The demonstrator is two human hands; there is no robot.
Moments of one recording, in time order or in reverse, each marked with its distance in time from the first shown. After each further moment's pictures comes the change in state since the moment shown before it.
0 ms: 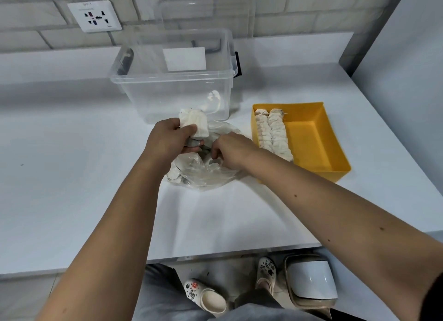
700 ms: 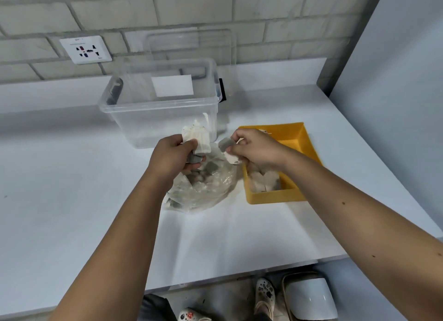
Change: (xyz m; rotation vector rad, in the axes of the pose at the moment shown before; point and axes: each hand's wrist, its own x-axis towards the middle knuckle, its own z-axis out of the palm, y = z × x) left_hand 0.003 0.014 0.022 0.032 -0.051 0.017; right_hand -0.046 0.048 -0.065 0.725 0.146 0.124
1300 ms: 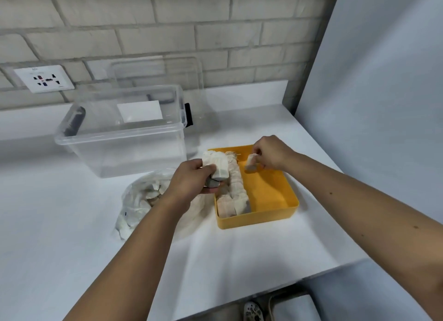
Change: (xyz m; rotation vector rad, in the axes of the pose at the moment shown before) left_hand 0.003 0.017 0.094 -0.013 -0.205 -0.047; right_hand 0.017 0.073 -0.099 -0.668 0.187 0.133
